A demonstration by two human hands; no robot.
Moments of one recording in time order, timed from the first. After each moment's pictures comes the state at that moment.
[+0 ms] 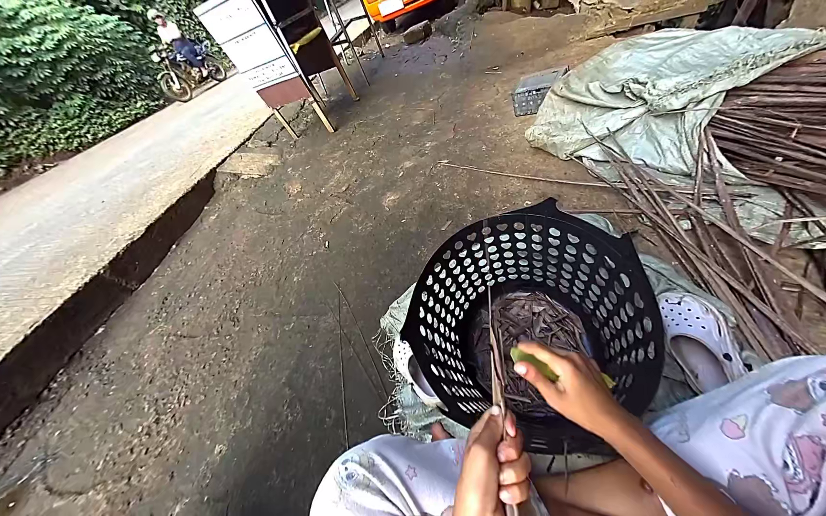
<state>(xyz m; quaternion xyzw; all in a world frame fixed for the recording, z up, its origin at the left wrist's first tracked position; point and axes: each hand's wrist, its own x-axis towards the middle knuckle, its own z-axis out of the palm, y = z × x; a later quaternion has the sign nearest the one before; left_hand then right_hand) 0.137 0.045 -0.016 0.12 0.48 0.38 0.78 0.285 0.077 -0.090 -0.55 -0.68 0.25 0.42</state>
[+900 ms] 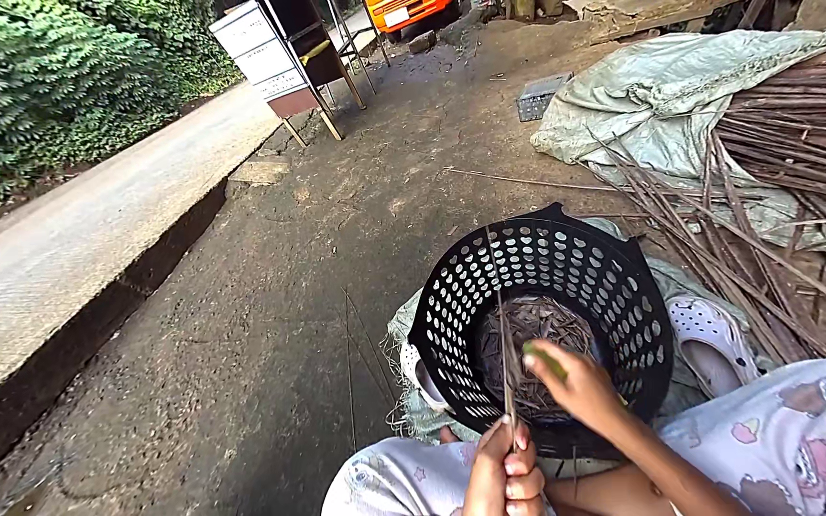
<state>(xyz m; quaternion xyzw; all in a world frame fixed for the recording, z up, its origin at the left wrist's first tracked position) 0.131 0.040 -0.019 0.08 0.41 0.37 0.83 0.288 0.083 -0.085 -0.61 -0.62 0.30 0.39</state>
